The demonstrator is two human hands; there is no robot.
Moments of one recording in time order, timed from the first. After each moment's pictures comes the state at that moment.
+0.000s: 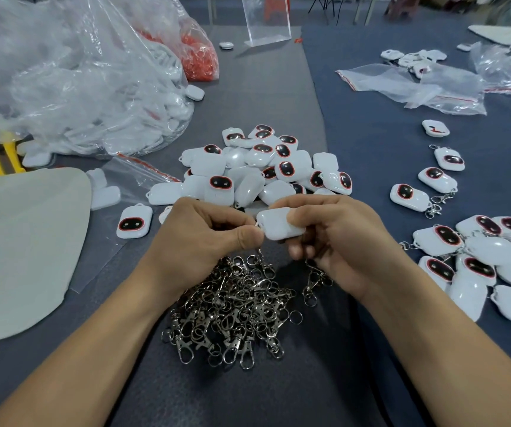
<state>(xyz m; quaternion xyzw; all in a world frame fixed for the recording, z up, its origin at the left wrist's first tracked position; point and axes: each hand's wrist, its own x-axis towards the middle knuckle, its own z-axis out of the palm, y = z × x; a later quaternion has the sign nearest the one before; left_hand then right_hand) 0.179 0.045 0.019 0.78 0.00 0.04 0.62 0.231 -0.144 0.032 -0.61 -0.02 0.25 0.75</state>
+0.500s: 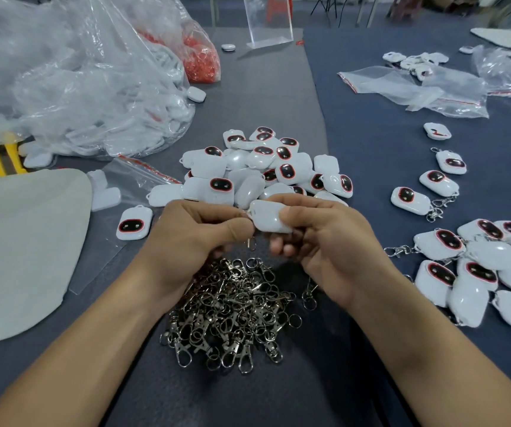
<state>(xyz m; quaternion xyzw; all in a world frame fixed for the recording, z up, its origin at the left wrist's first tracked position) 0.178 0.040 0.023 0.69 0.06 0.04 0.72 0.225 -0.132 0.029 -0.53 0.00 0.26 0.81</state>
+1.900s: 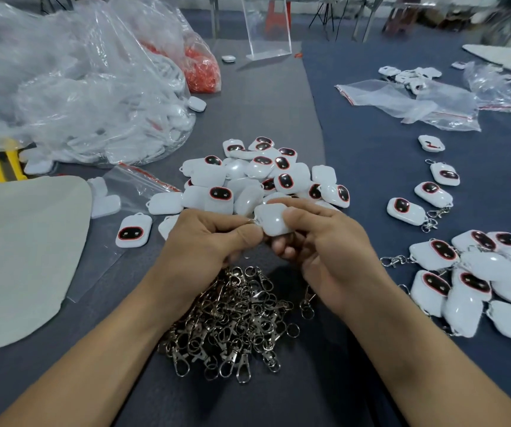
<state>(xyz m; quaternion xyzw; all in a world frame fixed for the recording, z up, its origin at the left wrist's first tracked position) 0.182 0.031 0.019 0.74 0.02 0.06 0.67 0.227 -0.128 0.027 -0.53 0.04 0.22 0.82</state>
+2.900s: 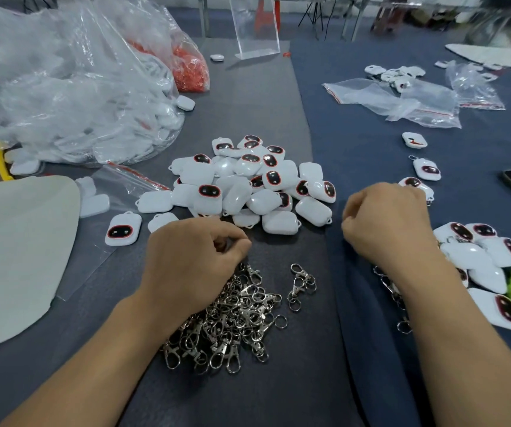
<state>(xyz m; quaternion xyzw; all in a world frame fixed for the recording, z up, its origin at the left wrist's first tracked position) 0.170 0.024 0.015 0.94 0.02 0.19 0.29 0.257 -0.200 0.046 -1.00 -0.05 -0.04 0.05</state>
